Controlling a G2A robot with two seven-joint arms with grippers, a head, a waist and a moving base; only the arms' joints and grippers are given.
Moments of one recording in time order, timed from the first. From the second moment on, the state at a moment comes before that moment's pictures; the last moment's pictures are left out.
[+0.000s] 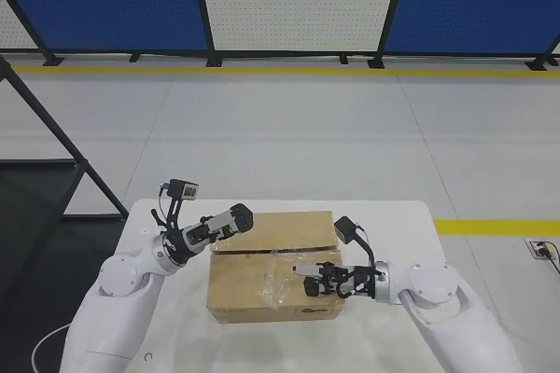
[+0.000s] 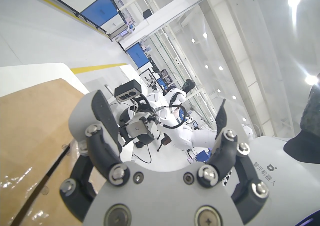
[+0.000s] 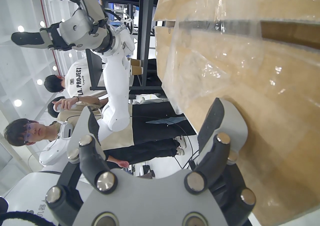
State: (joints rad) left arm 0.70 -1.21 -1.30 -1.21 -0.52 -0.60 -1.05; right arm -0.74 -1.17 1.07 -1.42 0.25 0.00 1.05
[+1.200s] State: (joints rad) left arm 0.70 -1.19 -1.30 -1.20 -0.58 -0.62 -1.07; right arm -0.62 -1.21 0.95 -1.32 0.18 -0.07 0.97
